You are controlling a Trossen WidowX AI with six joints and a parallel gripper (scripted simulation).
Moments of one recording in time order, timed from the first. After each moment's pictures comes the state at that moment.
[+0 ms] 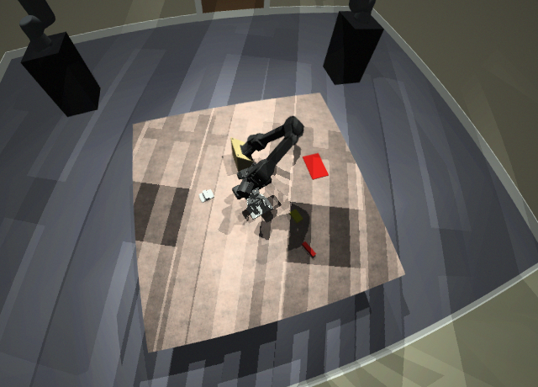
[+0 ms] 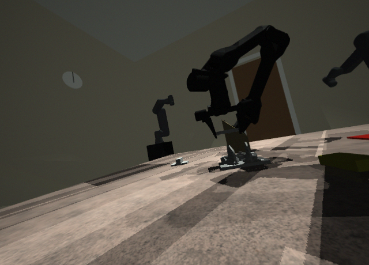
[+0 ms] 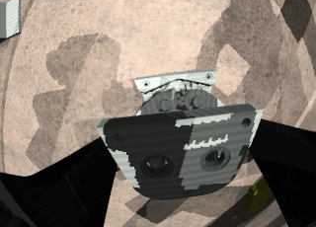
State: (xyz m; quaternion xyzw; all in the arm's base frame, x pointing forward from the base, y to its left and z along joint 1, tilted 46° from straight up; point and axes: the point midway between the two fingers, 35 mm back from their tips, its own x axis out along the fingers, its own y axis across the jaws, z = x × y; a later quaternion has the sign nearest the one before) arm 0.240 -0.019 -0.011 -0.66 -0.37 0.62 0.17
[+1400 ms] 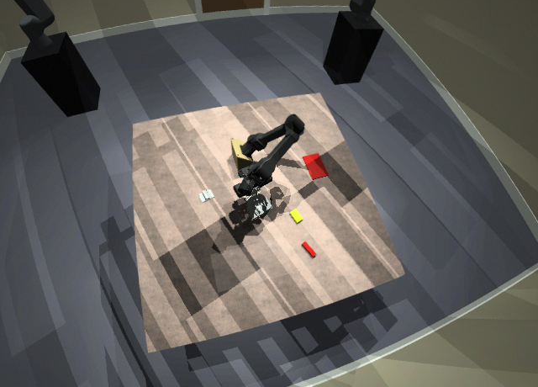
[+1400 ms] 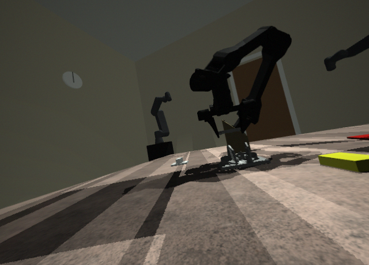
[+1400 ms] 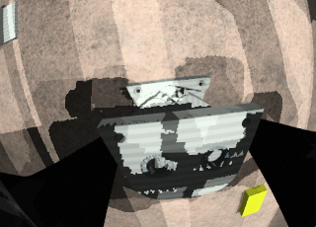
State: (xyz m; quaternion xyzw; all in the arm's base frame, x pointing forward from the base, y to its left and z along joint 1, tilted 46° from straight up) arm 0.232 -0.014 -0.006 -0.67 -0.37 0.62 0.17
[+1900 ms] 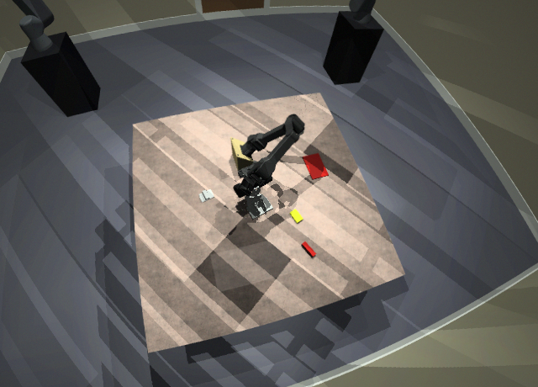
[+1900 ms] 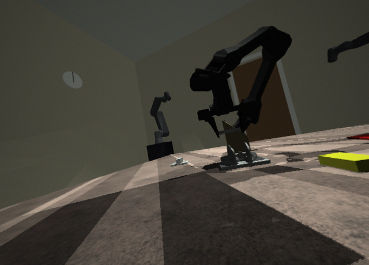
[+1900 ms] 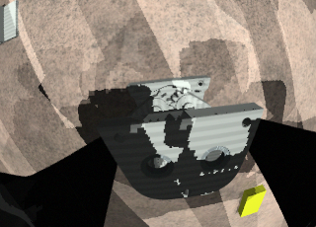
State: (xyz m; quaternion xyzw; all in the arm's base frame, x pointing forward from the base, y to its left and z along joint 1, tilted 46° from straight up) arm 0.232 -0.014 -0.005 -0.67 -0.37 0.62 0.17
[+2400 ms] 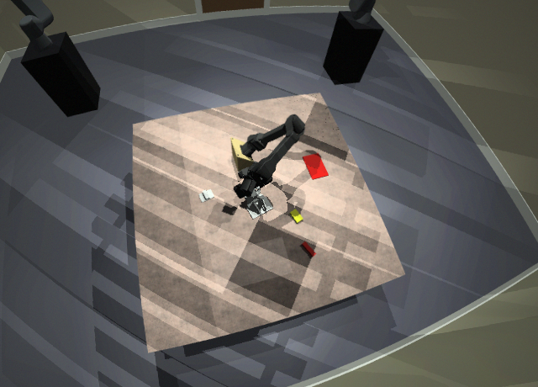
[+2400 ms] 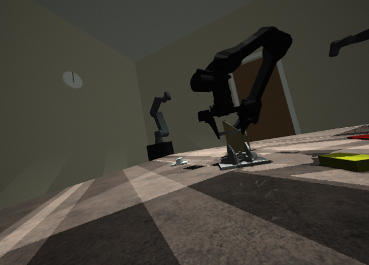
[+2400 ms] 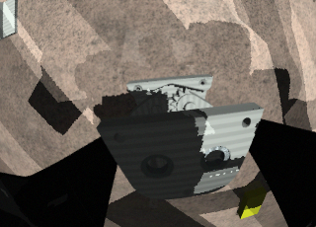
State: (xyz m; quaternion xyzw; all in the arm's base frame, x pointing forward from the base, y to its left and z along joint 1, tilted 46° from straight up) arm 0.234 -0.011 -0.008 -0.67 -0.38 0.62 0.16
